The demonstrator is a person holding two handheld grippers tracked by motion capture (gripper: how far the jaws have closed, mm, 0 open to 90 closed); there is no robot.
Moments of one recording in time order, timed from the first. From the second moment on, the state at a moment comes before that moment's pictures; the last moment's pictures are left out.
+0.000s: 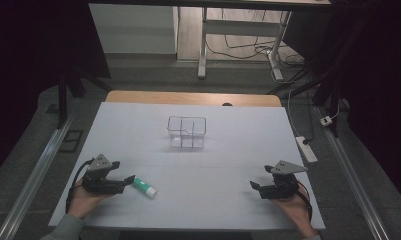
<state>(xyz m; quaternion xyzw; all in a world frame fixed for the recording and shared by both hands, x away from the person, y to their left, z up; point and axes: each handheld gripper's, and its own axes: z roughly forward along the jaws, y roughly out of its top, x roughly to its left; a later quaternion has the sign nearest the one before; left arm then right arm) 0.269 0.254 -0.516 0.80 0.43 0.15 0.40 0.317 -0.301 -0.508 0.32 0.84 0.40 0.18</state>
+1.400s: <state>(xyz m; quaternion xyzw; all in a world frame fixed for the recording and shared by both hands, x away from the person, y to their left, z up) 0.331 0.221 -0.497 0.81 0.42 0.15 0.39 0.314 -0.300 -0.507 0.32 0.84 0.40 0.19</state>
